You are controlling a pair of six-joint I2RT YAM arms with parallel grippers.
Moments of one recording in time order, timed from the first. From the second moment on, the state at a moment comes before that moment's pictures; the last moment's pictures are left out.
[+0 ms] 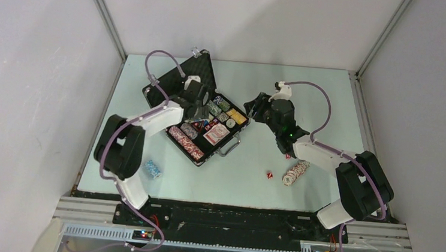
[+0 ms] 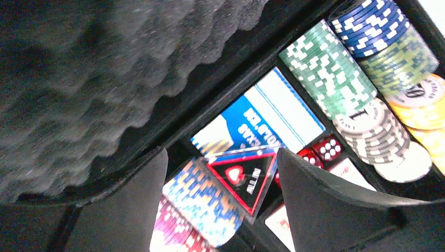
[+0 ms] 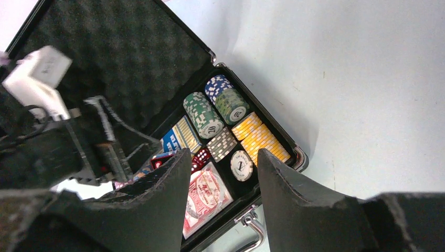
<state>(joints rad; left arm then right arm) -0.45 1.77 1.21 -0.39 -0.39 -0.44 0.57 1.54 0.85 0.44 0.12 0.64</state>
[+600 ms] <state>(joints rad) -0.46 1.15 0.80 -0.50 -0.52 -0.65 0.56 1.54 0.85 0.41 0.11 0.64</state>
